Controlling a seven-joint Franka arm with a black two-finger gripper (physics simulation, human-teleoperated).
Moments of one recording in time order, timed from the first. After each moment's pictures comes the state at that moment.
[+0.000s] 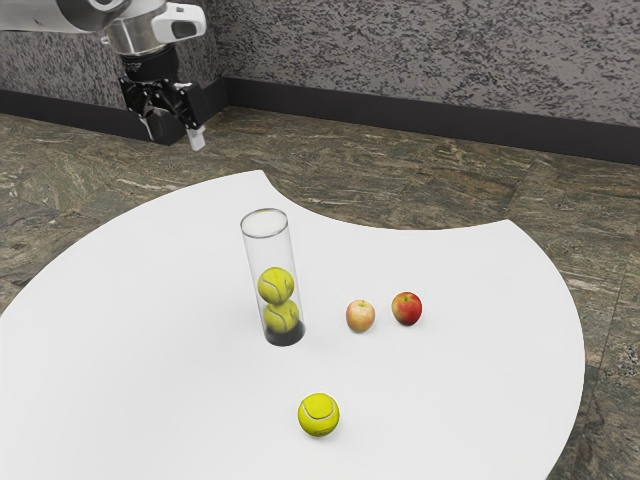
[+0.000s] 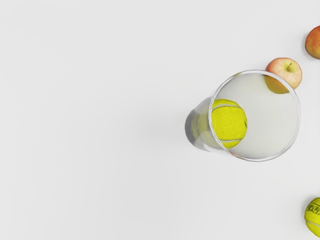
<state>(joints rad) -0.01 0.07 0.07 -1.45 -0.02 1.58 0.14</state>
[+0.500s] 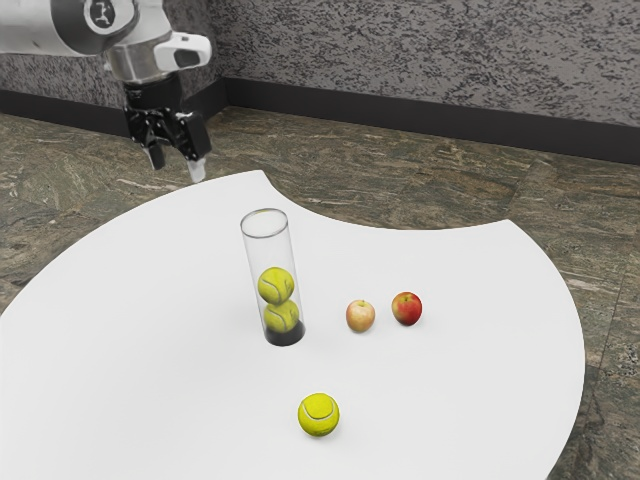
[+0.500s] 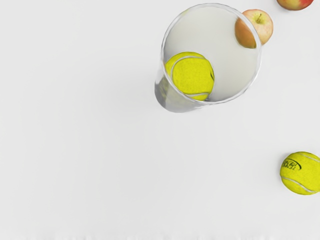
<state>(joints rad) -0.04 -0.04 0.04 -1.64 -0.04 1.58 0.16</state>
